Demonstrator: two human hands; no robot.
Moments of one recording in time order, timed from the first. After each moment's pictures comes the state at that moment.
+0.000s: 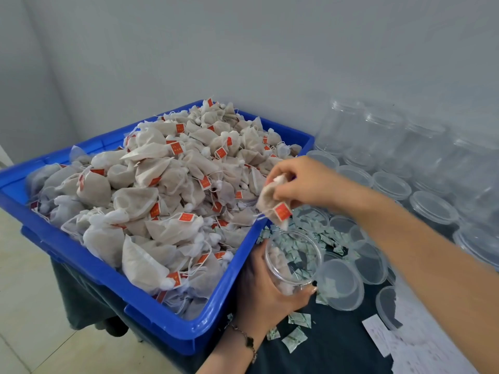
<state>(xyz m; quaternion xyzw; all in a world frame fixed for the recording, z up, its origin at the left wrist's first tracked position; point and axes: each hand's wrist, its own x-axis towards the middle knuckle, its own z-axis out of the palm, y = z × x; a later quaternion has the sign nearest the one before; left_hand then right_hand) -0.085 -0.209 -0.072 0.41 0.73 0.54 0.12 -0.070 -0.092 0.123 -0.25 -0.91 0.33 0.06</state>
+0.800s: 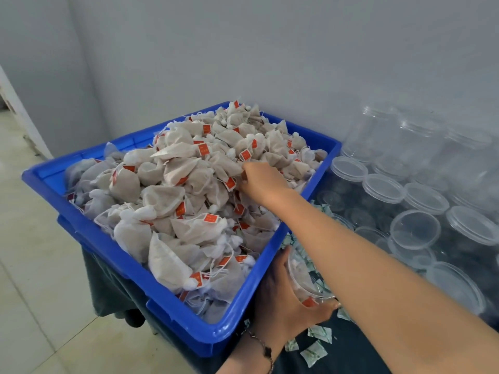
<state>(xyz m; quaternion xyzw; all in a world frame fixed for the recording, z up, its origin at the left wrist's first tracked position) -0.082 -0.211 -0.066 0.40 0.71 0.55 0.17 -0.191 -0.090 0.050 -0.23 -0.97 0.07 0.07</state>
